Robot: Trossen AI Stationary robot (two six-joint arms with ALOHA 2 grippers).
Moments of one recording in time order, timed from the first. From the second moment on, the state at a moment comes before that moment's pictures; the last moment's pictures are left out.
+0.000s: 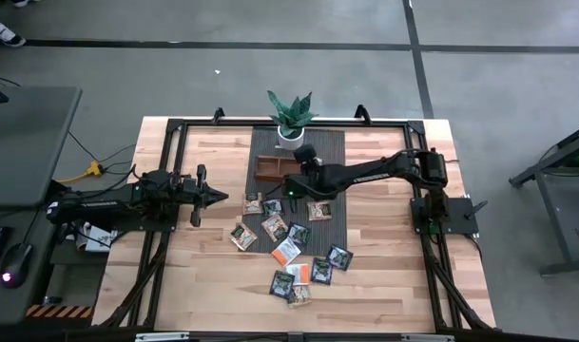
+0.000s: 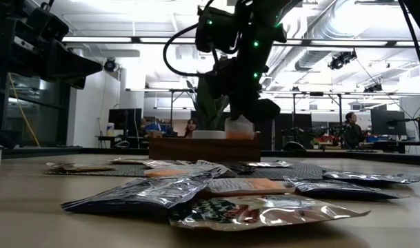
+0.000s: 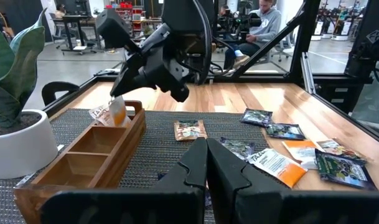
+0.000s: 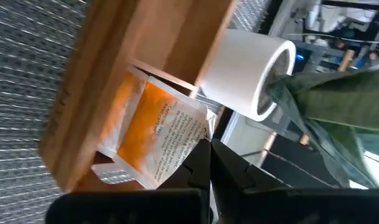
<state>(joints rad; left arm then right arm) 0.12 0.08 0.03 0.00 0.12 0.02 -0.05 1.99 1.43 -0.69 0.84 -0.63</state>
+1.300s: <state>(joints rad) 0.12 0.08 0.03 0.00 0.12 0.02 -0.01 1.97 1.55 -0.89 0.75 -0.19</state>
